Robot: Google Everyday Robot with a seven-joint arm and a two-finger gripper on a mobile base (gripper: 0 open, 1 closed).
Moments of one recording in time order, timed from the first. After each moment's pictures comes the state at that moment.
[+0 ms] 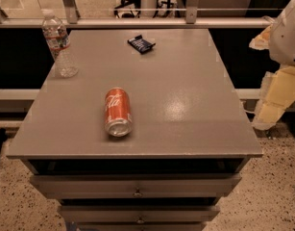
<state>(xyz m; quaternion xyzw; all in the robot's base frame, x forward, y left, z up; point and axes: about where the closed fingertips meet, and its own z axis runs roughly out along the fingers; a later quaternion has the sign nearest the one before) 0.438 -0.217 0.976 -0.60 0.78 -0.03 0.16</state>
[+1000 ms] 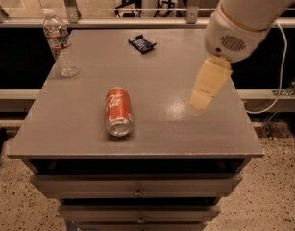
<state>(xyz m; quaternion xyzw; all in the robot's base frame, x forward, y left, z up) 0.474 -0.133 0.964 -0.55 0.82 0.00 0.16</state>
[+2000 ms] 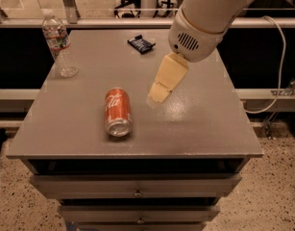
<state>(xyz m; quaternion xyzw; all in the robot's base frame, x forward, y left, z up) 0.492 -0.069 0.955 -0.48 0.86 0.04 0.17</state>
